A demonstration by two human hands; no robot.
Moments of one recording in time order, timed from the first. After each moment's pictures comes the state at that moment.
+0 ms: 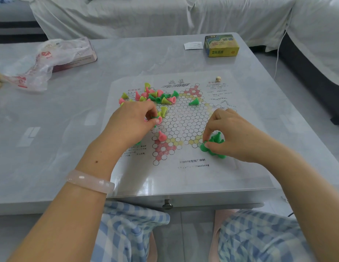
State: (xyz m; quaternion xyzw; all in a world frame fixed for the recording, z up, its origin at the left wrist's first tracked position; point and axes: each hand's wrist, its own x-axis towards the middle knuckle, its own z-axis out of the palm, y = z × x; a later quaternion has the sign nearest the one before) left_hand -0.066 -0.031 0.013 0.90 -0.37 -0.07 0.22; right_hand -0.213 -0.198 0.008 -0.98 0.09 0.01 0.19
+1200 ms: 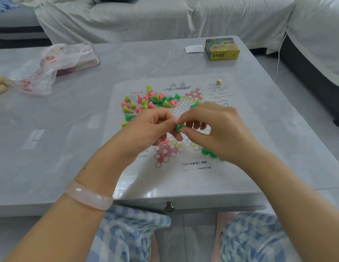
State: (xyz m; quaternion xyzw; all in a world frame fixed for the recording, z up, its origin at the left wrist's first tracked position) left_hand -0.097 -0.030 0.027 0.73 -0.32 -0.33 0.50; right_hand -0.197 -0.170 0.016 -0.93 -0.05 -0.26 0.26
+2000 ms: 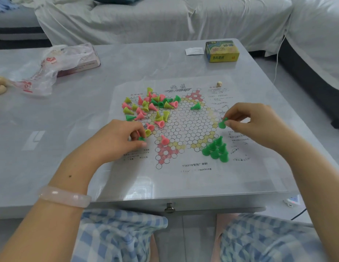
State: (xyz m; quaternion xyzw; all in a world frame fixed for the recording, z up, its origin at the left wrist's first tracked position) left_hand -0.055 0.009 0.009 0.89 -0.39 -0.16 0.16; right_hand -0.216 -0.238 0.010 -0.92 0.19 -0.12 0.31
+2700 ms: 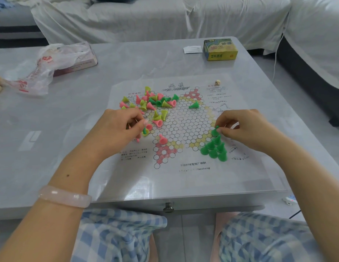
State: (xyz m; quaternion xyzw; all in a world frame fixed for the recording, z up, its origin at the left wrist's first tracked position) left_hand -0.062 0.002 0.017 0.87 -0.37 -0.08 0.31; right_hand -0.211 -0.235 -0.002 -0.95 0.15 -0.06 0.26
